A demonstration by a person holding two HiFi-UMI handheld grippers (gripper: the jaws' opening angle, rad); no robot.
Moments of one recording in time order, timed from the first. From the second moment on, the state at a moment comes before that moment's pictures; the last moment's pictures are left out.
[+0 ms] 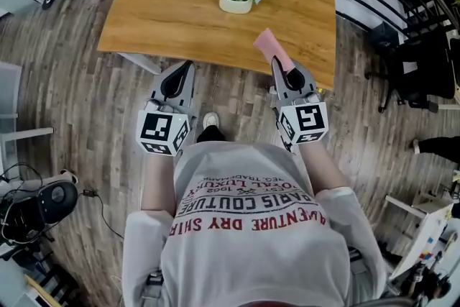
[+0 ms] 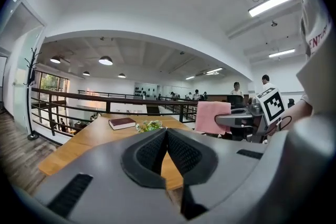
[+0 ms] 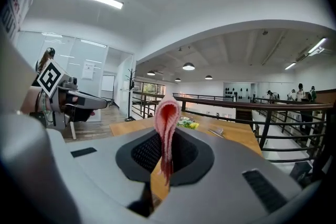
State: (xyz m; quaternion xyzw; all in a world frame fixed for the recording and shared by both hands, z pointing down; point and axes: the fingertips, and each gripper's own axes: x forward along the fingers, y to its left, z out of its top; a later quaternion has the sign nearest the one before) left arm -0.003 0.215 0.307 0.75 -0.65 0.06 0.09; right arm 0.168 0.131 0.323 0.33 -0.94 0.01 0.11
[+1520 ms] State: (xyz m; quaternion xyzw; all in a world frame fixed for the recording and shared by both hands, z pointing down) left arm -0.030 -0.074 0.483 0.81 -0.53 0.15 0.22; right arm 0.070 -0.176 0.518 0.19 -0.93 0.03 0.32
